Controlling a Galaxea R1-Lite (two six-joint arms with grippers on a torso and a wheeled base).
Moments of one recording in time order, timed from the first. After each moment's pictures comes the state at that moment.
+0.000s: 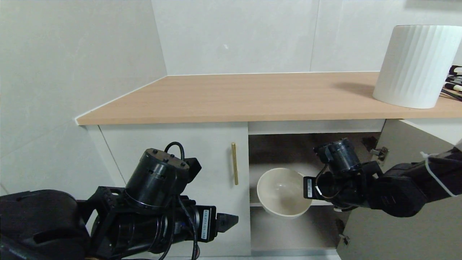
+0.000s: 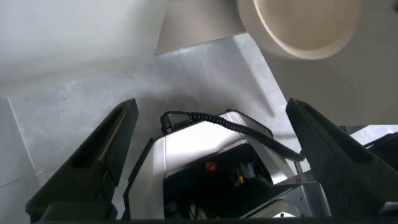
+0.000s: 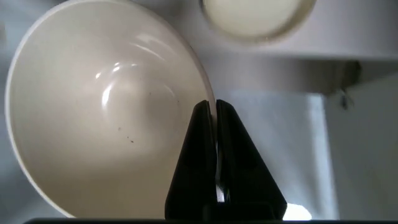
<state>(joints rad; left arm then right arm) -0.72 1.63 -0.76 -0.10 0.04 -0.53 0.52 1.95 -0.92 -0.29 -0.18 0.48</state>
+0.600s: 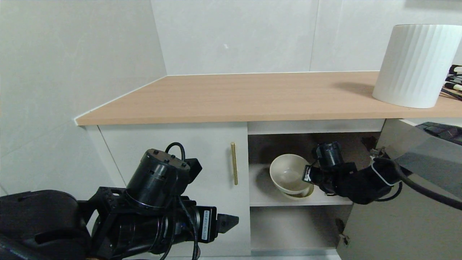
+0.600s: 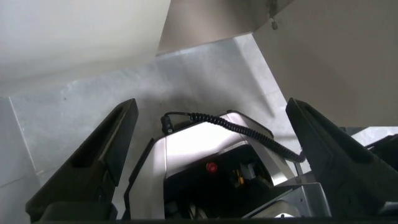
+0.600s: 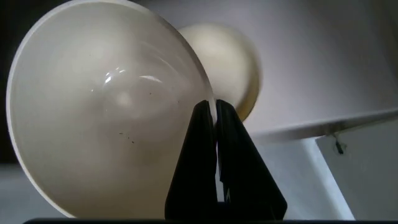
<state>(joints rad) -0.72 1.63 -0.76 -0.10 0.04 -0.53 0.38 2.24 -1.08 -0.51 -0.33 0.55</state>
